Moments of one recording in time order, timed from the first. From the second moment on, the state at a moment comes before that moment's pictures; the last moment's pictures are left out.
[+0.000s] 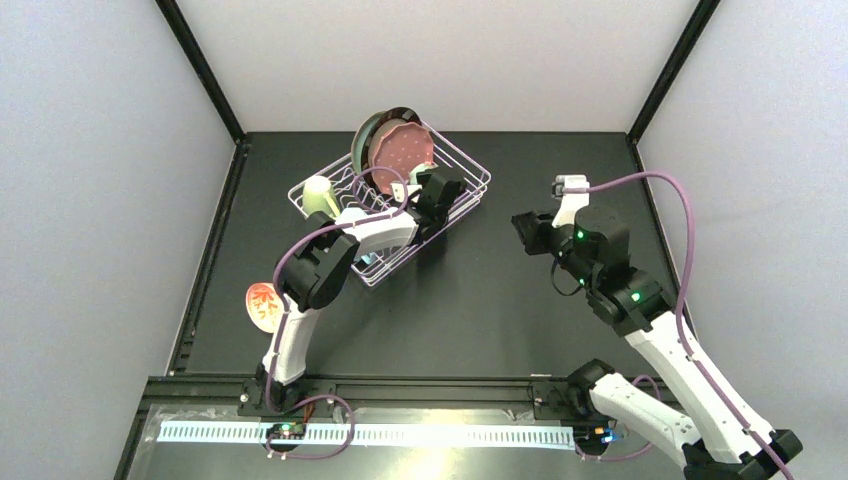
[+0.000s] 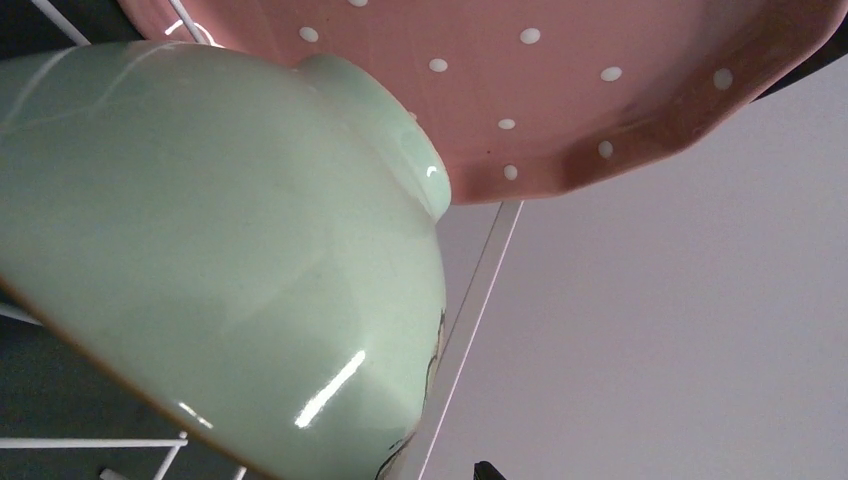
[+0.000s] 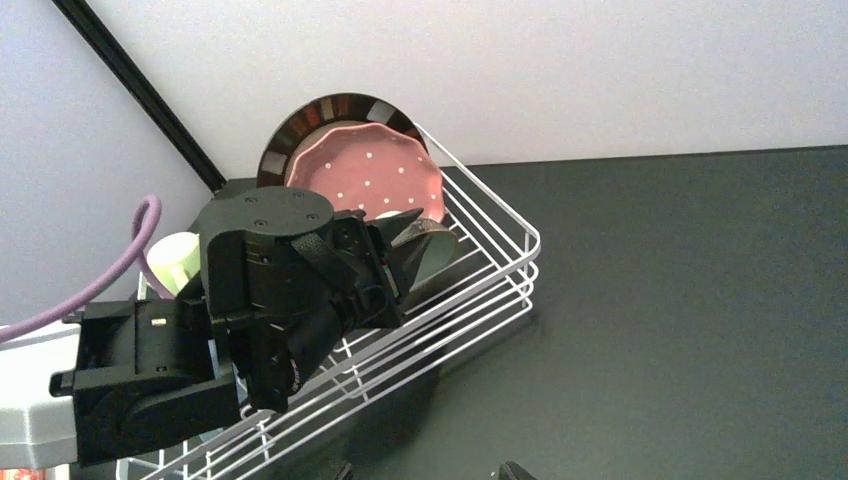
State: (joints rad) left arm -0.72 2.14 1.48 0.19 -0.69 -2.08; right arm 0.54 0.81 0.96 -0.47 0.12 0.38
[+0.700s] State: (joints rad) left arm -0.72 2.13 1.49 0.14 -0.57 -2.08; right arm 0.54 0.81 0.95 -0.54 0.12 0.41
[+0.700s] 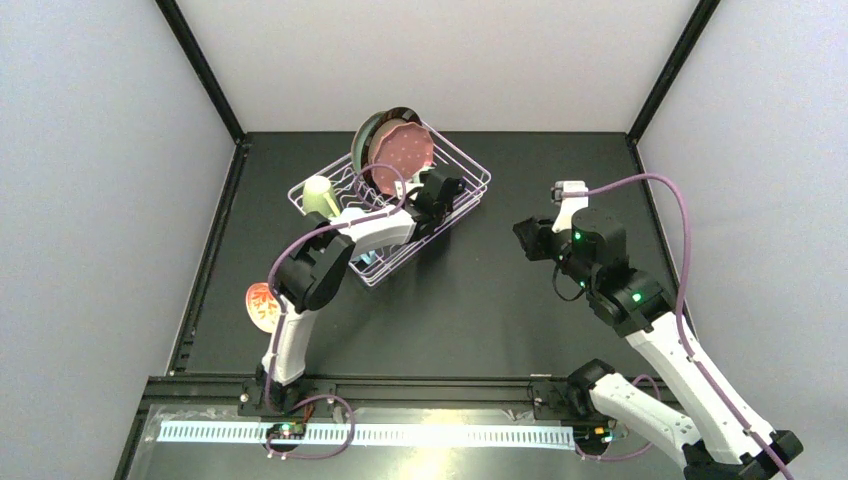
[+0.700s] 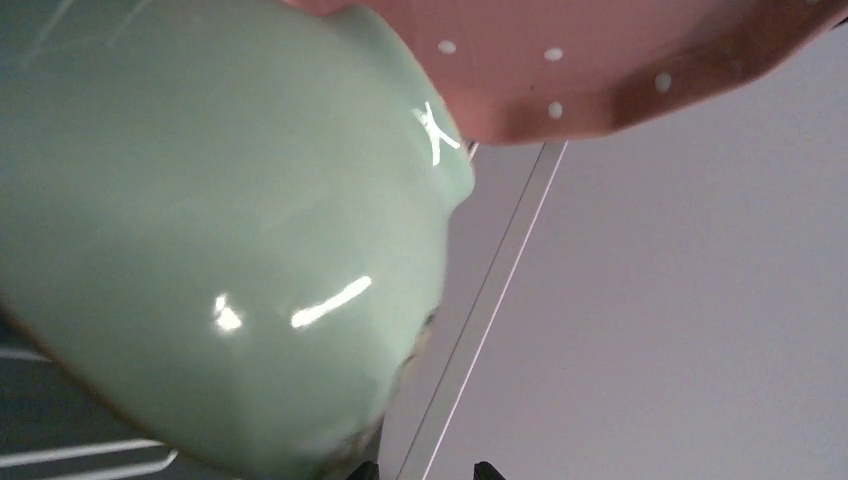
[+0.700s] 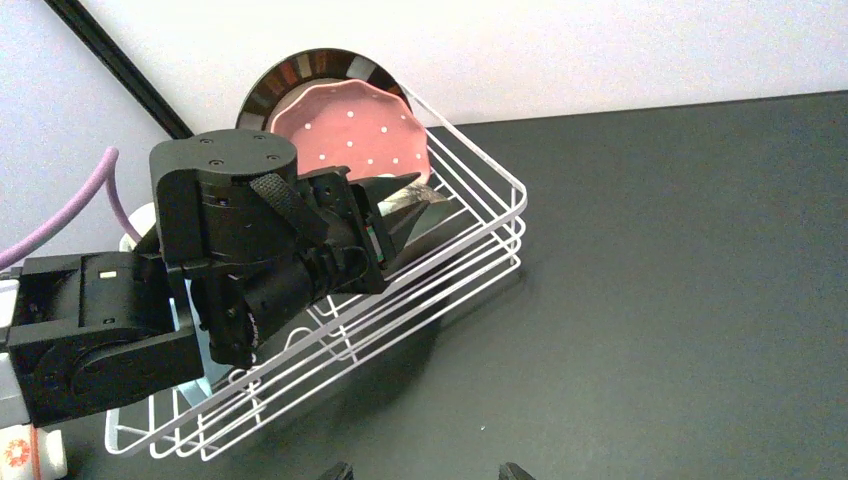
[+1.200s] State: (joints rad) left arm -0.72 1.98 1.46 0.04 -0.47 -2.08; right arm 0.54 0.78 0.99 -0.62 0.12 0.48
